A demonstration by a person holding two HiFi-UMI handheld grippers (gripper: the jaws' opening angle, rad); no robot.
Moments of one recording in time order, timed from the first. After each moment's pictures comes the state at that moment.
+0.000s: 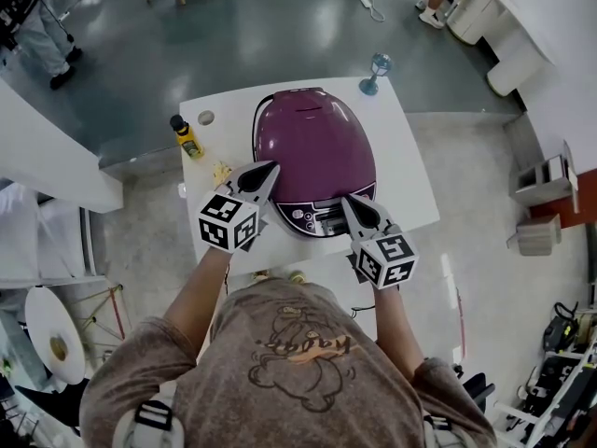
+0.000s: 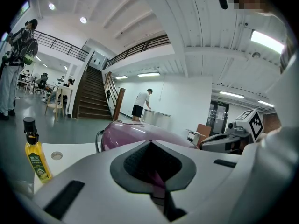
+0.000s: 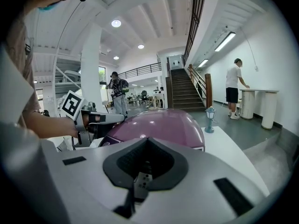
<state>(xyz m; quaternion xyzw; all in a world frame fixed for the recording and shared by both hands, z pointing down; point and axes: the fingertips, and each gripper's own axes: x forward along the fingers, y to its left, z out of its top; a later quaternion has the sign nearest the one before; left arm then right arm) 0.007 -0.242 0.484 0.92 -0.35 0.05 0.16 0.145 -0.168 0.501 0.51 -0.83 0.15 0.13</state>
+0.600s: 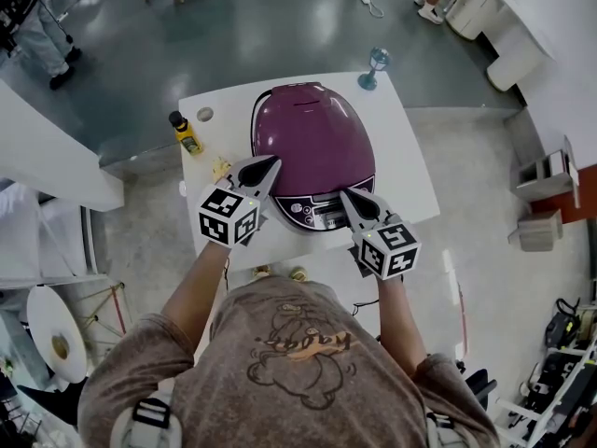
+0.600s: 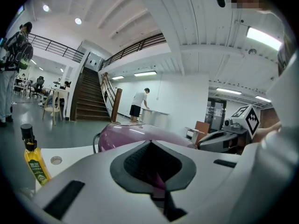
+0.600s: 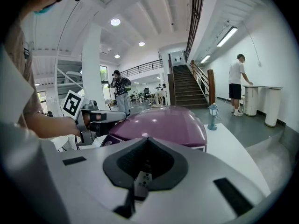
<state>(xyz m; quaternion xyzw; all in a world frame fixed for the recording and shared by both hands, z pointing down) 0.015 -0.239 0.478 0.93 -0.34 0.06 0.14 0.146 -0.168 0.503 0.49 -0.84 0.17 0.14</state>
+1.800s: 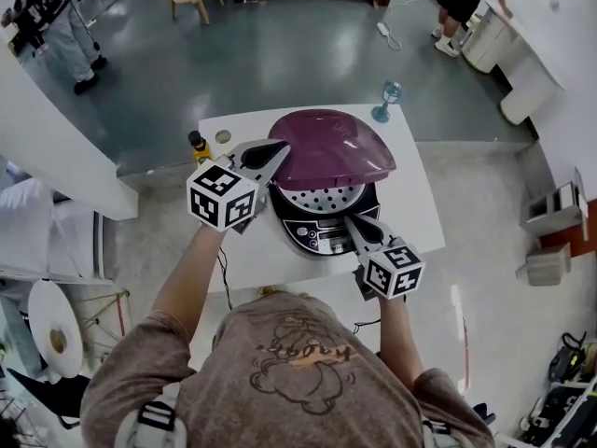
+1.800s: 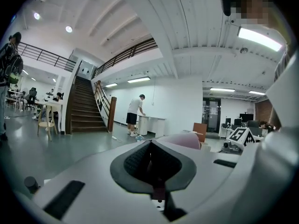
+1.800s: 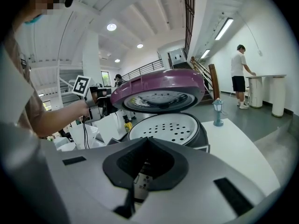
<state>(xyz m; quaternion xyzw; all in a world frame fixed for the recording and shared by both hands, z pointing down) 0.011 -0.278 0.389 0.94 -0.32 0.05 0.09 0.146 -0.170 0.502 0.47 -0.85 0.21 0.11</state>
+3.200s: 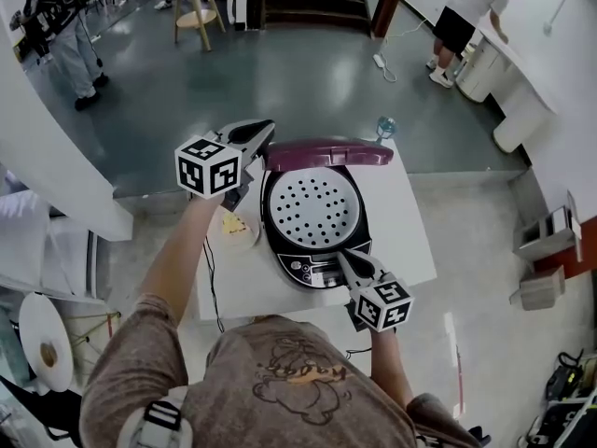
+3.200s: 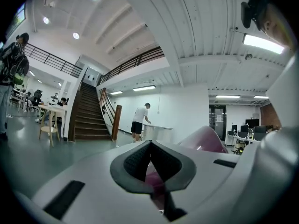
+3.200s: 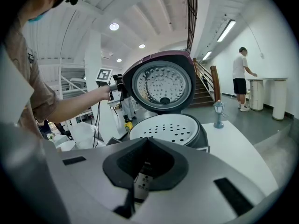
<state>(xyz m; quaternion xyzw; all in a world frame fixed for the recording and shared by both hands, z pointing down) -0.020 -0.377 0.336 0.93 -0.35 0.01 0.08 0.144 -0.171 0.501 0.46 -0.86 0.19 0.11</state>
